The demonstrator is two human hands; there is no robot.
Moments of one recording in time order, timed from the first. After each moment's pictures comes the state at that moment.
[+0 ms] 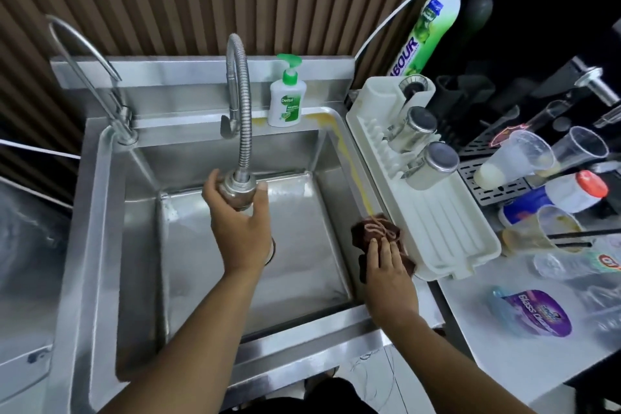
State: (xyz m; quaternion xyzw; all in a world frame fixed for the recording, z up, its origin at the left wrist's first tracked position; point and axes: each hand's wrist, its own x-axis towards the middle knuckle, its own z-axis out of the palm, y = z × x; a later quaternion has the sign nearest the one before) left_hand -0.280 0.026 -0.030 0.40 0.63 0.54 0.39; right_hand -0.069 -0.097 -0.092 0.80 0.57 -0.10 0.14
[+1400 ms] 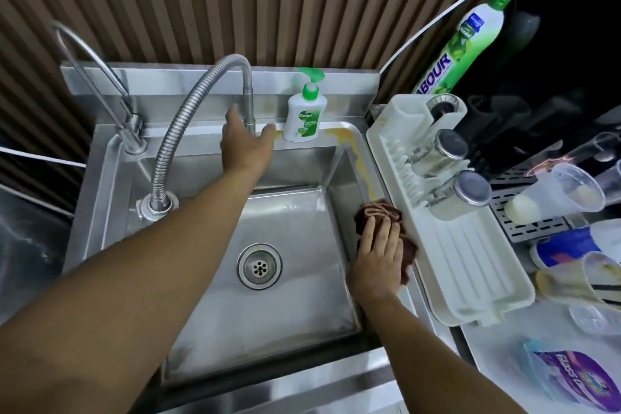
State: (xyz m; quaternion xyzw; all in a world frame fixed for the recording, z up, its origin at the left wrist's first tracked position) left_hand -0.270 0.206 -0.019 0.49 0.67 0.38 0.41; right_hand -0.082 0.001 -0.124 0.84 0.53 -0.04 0.10
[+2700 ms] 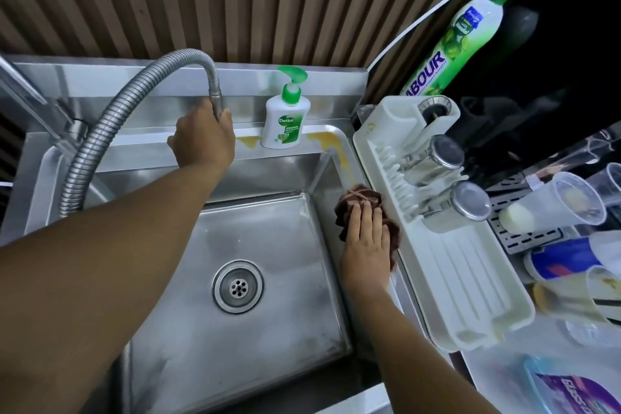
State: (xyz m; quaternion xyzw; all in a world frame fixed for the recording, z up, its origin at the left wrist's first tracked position) left_hand -0.278 0.265 -0.050 0.61 0.70 0.32 0.18; right_hand -0.067 0.055 -0.132 0.84 0.54 0.00 0.01
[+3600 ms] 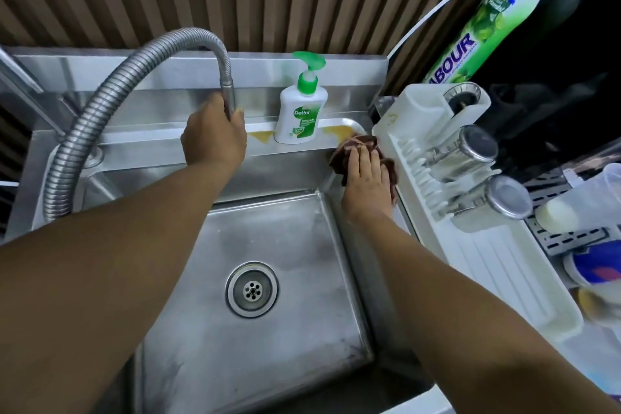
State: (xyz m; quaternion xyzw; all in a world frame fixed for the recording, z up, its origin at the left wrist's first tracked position) left_hand -0.282 0.266 -0.061 0.62 0.69 0.33 0.19; right_hand -0.055 0.166 -0.123 0.82 0.57 -0.05 0.06
